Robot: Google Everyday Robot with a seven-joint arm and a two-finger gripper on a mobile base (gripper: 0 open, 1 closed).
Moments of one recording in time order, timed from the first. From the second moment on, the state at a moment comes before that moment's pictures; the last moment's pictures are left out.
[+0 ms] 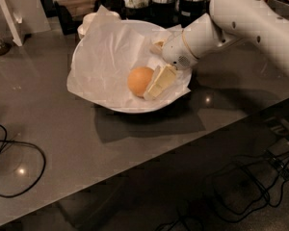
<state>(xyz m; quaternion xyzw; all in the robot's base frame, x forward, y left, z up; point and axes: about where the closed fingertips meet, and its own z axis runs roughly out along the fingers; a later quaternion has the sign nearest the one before) 0.619 -0.011 0.868 -0.64 0.66 0.20 0.35</state>
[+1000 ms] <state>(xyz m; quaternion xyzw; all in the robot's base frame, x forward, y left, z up) 0.598 0.010 0.889 -0.63 0.67 0.12 0.36</state>
